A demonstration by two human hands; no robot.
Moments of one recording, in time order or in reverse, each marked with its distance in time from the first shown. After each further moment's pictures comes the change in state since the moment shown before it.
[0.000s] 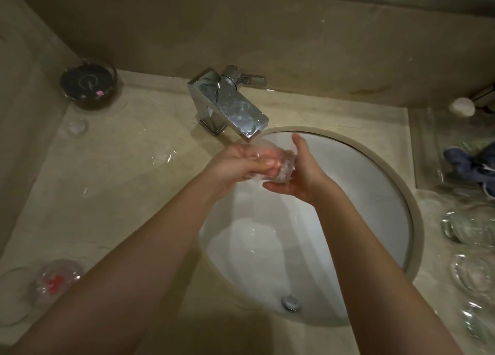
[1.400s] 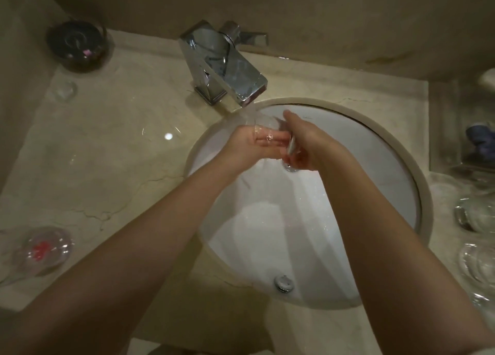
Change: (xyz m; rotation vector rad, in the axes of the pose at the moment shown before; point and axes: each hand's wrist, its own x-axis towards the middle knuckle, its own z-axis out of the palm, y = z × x) left_hand 0.003 -0.019 0.028 0.002 0.074 0.073; right_hand 0.011 -0.012 -0.009 -0.363 0.094 0.082
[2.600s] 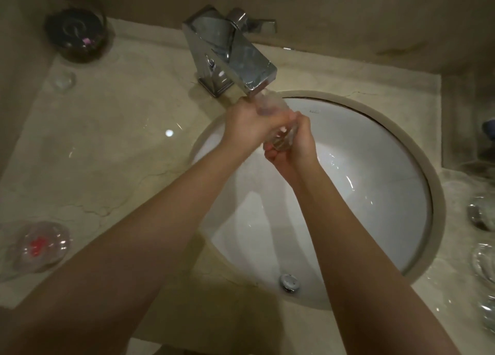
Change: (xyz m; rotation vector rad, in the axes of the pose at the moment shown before) left_hand 0.014 0.015 0.004 0.278 0.381 0.132; right_hand 0.008 0.028 0.044 0.723 -0.039 -0.230
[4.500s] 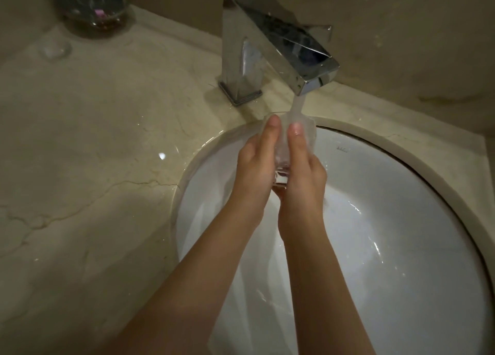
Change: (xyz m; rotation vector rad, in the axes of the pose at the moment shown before) left_hand -0.009 -0.056 0.020 -0.729 0.105 -0.076; right_hand 0.054 0.051 -0.012 -0.473 0.139 -0.364
